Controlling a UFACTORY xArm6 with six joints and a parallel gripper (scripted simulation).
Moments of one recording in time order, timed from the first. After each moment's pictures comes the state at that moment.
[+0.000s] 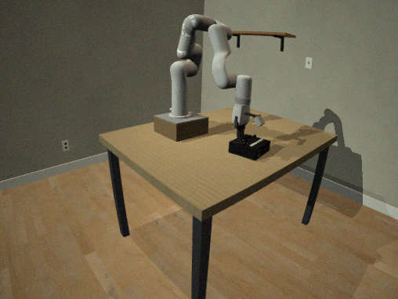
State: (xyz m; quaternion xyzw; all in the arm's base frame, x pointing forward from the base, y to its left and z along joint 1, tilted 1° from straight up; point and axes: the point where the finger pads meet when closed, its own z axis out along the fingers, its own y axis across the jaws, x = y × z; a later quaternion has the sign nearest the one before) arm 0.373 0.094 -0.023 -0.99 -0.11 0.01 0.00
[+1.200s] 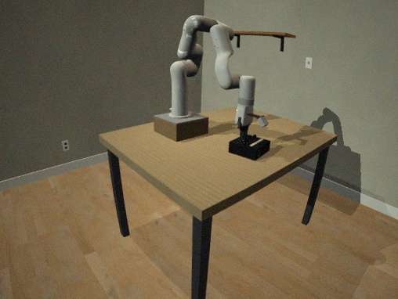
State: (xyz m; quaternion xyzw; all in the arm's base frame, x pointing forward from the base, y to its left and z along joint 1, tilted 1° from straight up) arm 0.390 0.098 -0.024 -0.99 -0.11 0.01 0.00
